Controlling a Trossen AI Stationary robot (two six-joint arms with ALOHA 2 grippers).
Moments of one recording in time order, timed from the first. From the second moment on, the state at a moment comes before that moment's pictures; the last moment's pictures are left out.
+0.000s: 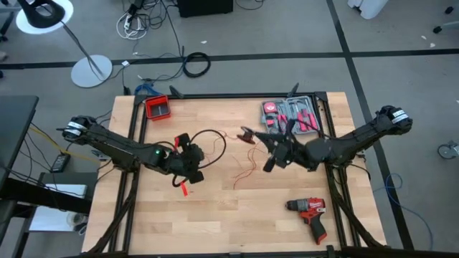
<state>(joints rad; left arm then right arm) -0.29 1.34 0.92 -0.58 -0.69 -0.36 0.41 1.18 0.83 0.39 0.93 -0.64</state>
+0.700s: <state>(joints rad) -0.34 1.27 1.10 -0.65 -0.82 -0.20 0.42 1.17 0.83 -0.70 0.73 0.06</state>
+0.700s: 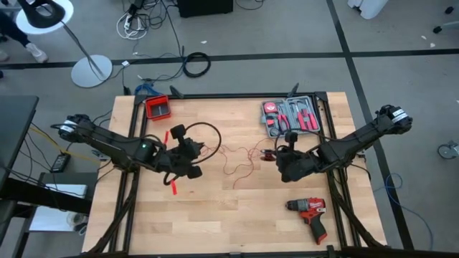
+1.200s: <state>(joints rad) -0.37 1.27 1.14 -0.57 -0.57 -0.19 0.26 1.18 0.83 -0.95 1.02 0.11</state>
